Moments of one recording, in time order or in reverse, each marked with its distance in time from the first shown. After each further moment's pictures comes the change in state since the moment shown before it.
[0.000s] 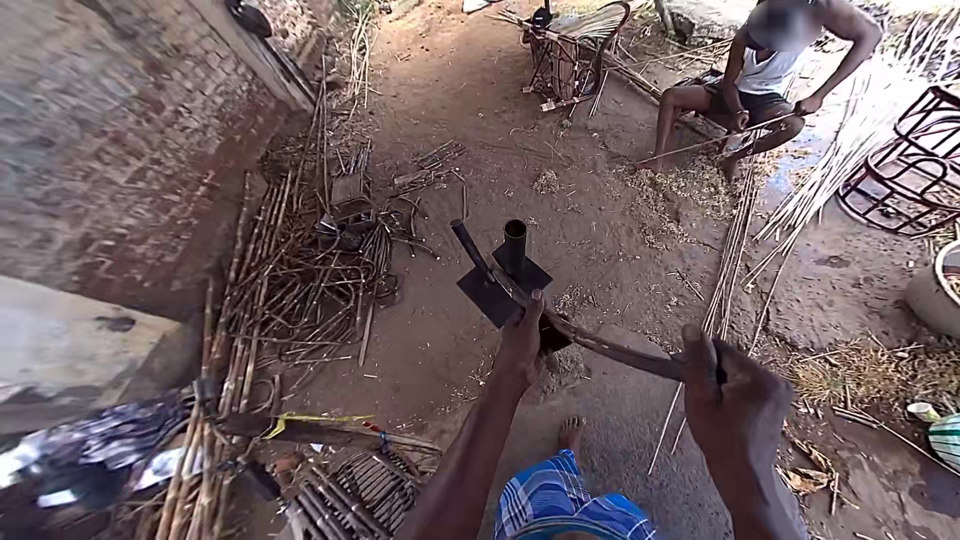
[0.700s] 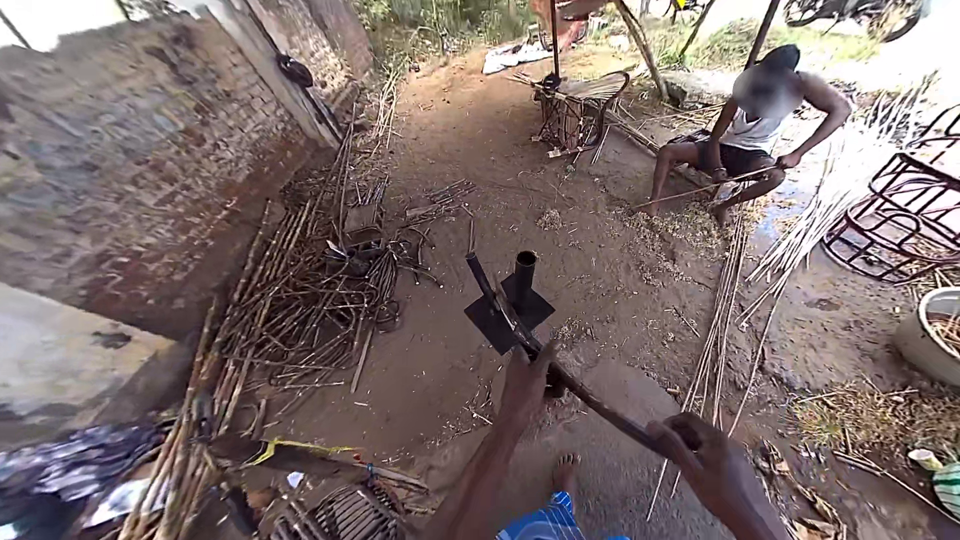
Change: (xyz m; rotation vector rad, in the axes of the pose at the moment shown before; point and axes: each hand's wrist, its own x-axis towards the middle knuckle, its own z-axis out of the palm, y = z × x) left_hand -0.017 -0.017 -0.016 0.477 0.011 0.076; right_hand -0.029 0.089 0.003 0.063 -0.626 0.234
